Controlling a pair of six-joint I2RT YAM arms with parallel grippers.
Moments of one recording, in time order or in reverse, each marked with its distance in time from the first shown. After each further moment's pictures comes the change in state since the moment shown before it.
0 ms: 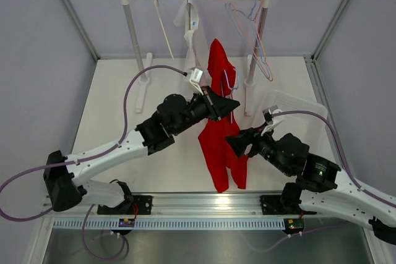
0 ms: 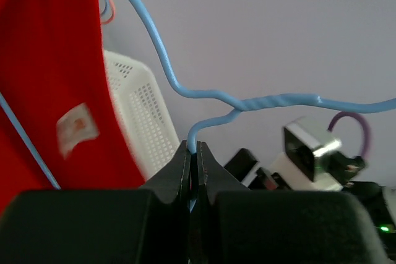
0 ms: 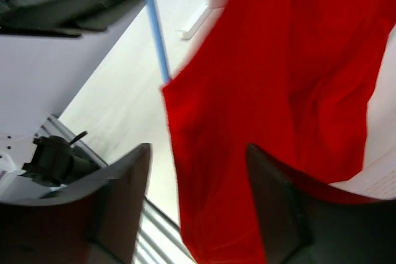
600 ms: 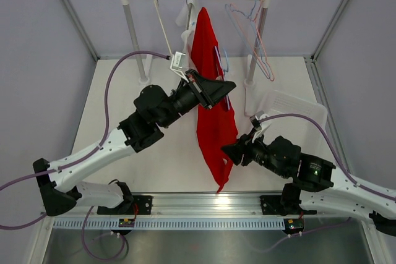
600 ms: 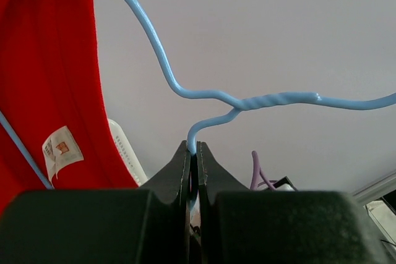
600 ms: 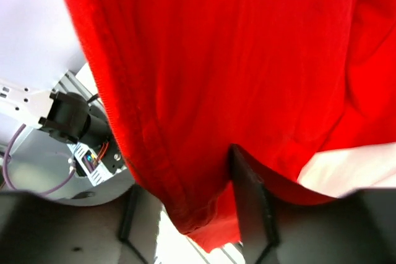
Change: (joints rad) left arm 0.006 -0.074 0.158 -0.016 0.005 0.077; right arm 0.080 0.037 0.003 -0.026 -0.077 0.009
